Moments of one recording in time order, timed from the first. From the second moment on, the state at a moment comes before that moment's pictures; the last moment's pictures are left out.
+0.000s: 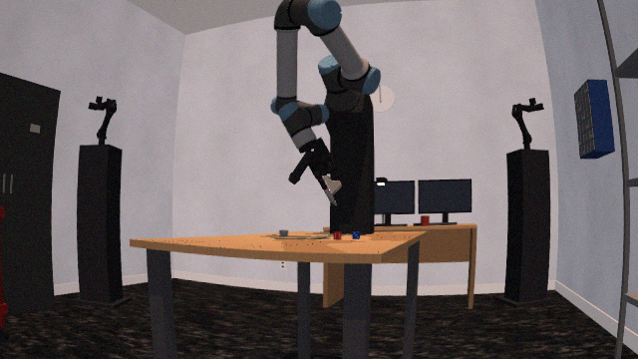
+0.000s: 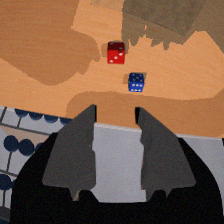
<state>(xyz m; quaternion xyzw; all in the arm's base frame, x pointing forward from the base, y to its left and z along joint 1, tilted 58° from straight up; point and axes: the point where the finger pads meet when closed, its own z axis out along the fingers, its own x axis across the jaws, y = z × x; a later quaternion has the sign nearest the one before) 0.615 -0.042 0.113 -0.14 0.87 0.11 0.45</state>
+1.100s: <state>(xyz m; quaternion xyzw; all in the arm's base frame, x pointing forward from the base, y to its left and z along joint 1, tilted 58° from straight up) 0.606 -0.017 0.112 -0.02 0.87 -0.11 0.47</state>
